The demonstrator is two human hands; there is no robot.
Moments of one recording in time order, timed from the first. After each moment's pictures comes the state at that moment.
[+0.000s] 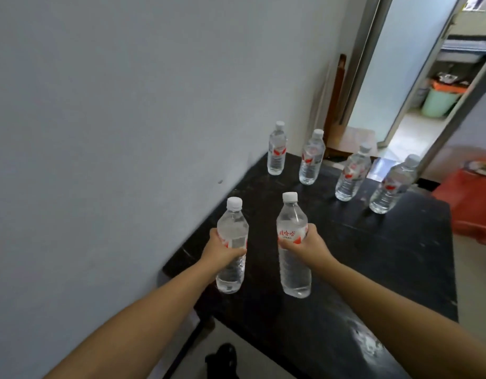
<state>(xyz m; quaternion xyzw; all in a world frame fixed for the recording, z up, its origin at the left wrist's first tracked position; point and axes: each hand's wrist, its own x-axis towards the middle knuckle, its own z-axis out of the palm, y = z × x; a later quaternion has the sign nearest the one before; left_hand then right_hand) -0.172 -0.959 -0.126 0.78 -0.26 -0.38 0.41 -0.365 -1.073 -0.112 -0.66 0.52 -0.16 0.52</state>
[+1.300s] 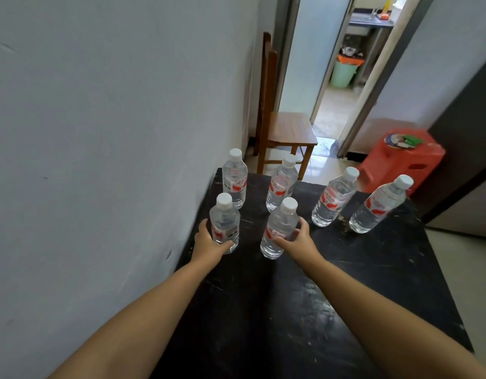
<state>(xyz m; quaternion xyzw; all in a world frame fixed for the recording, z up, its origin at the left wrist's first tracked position) -0.046 -1.247 -0.203 0.74 -0.40 -0.41 0.34 -0.277 -1.275 -0.151 -0.50 0.63 -0.27 0.53</state>
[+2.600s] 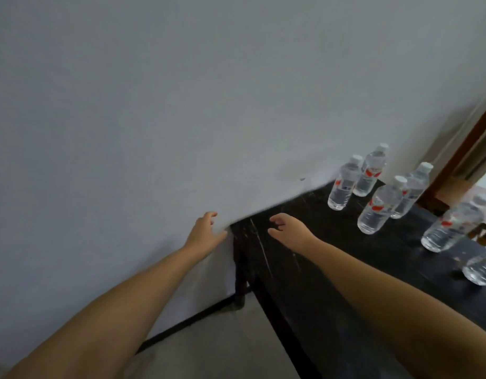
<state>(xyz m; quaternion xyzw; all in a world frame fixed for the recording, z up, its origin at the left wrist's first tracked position) -0.163 -0.780 -0.098 0.89 -0.17 -0.15 0.40 -0.263 -0.983 -0.080 -0.90 0.22 0.05 0.38</state>
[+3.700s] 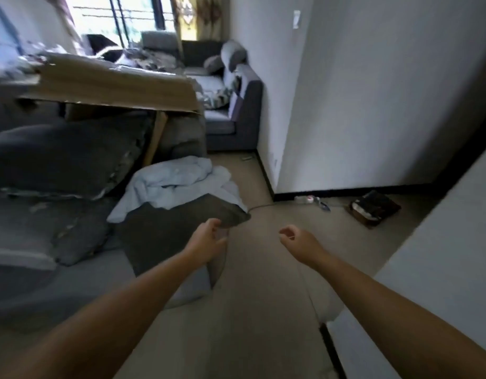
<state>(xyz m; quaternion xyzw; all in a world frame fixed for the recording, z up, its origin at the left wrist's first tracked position) -0.574 -0.234 -0.084 0.68 0.61 0.22 0.34 -0.332 -0.277 -0.058 -0.71 -0.60 0.30 0.20</state>
